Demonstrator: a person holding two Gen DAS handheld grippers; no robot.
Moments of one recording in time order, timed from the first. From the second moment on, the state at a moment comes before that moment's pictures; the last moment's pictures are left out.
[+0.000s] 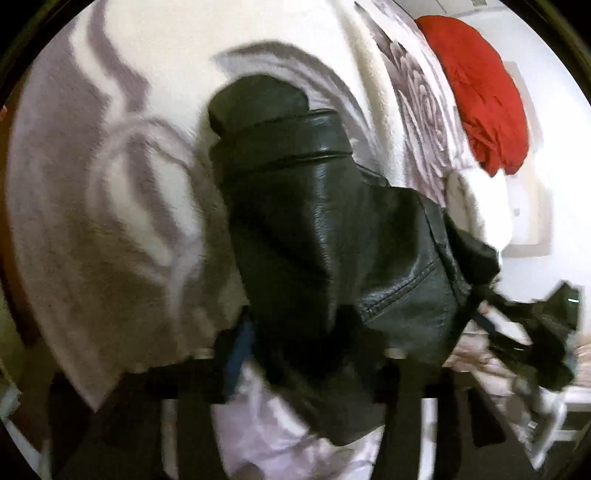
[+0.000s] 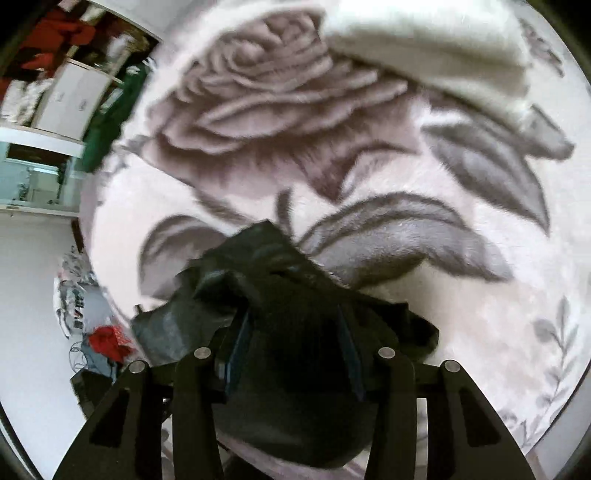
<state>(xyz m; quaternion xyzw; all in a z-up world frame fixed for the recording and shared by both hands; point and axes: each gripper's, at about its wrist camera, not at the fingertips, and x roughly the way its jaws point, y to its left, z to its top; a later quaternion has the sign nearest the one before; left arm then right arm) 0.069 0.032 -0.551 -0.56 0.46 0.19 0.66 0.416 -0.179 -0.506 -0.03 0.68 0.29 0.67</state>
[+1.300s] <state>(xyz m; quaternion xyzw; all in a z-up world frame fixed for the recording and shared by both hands) 0.082 0.026 -0.616 -0.64 0.40 0.16 0.64 0.353 -0.265 -0.694 0.33 0.76 0.36 0.42</state>
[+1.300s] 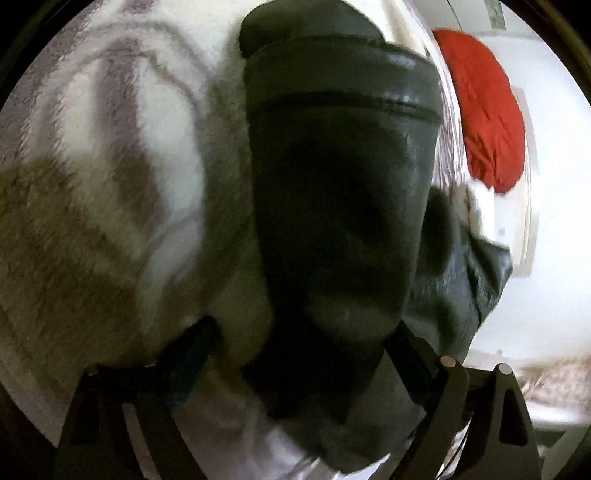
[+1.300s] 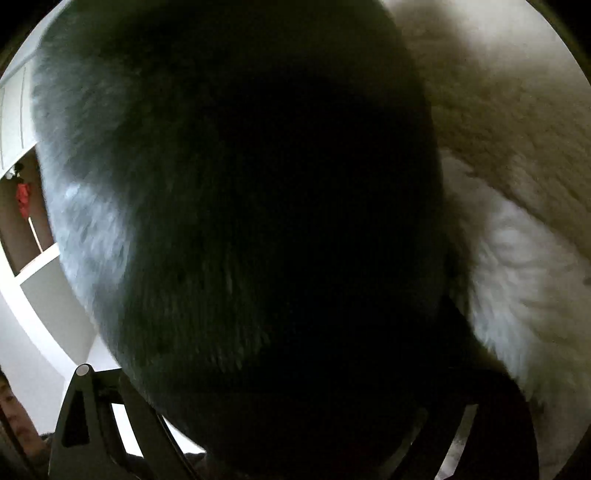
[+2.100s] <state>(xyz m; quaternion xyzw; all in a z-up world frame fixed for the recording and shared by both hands) 0.181 0.032 -0.518 -0.57 0.37 0.08 0.73 0.402 -0.258 -0.590 0.33 0.72 0.34 0.50</state>
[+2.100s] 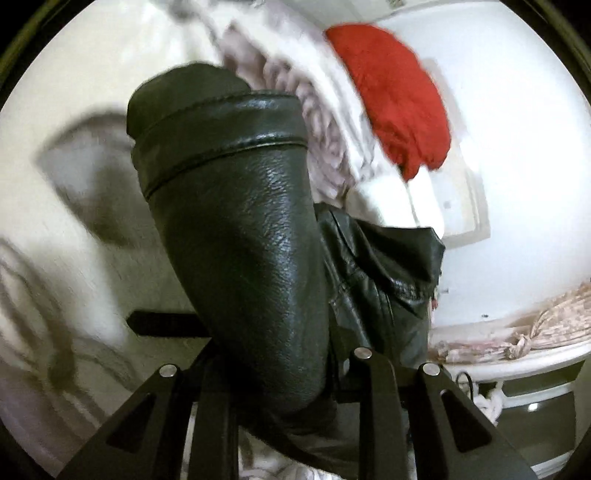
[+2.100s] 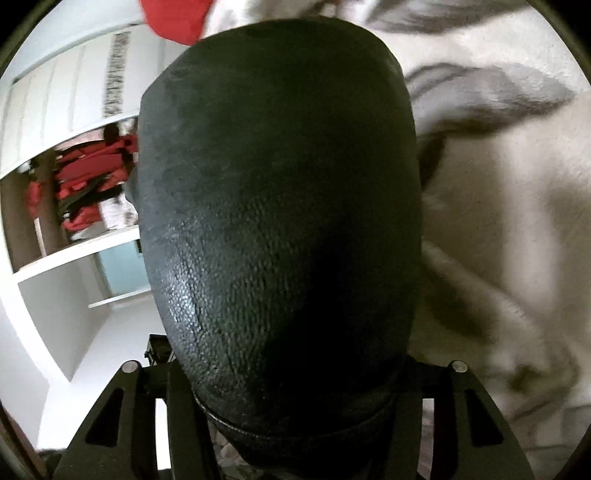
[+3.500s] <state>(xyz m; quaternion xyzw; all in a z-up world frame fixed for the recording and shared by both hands) 0.125 -0.013 -0.595 -0.71 0.34 0.03 0.62 0.371 -0.246 -0.640 0.54 0.72 0.25 0.35</state>
